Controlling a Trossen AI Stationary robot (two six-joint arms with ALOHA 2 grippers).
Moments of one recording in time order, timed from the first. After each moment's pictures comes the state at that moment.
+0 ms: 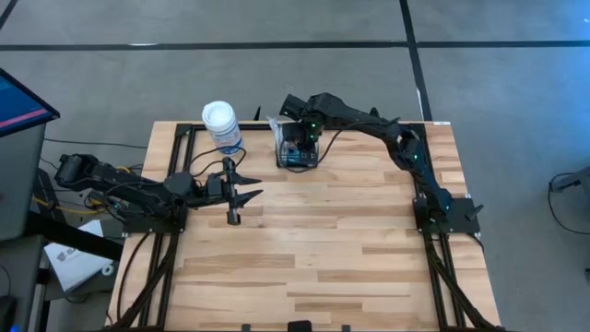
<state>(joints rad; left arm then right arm) -0.12 0.99 0.35 0.87 -0.26 0.21 -0.42 2.26 2.27 -1.29 -0.07 -0.46</state>
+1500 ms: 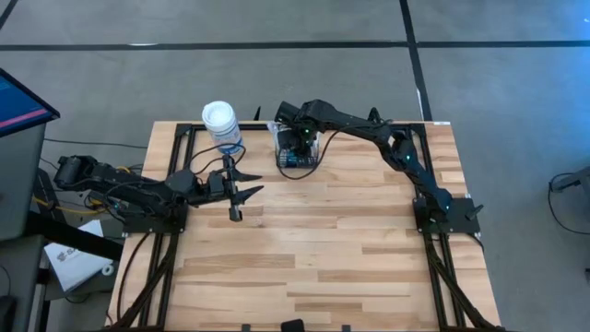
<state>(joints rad) -0.08 0.99 0.35 0.85 -0.26 0.21 -0.40 2.34 2.27 -1.24 -0.08 -0.58</state>
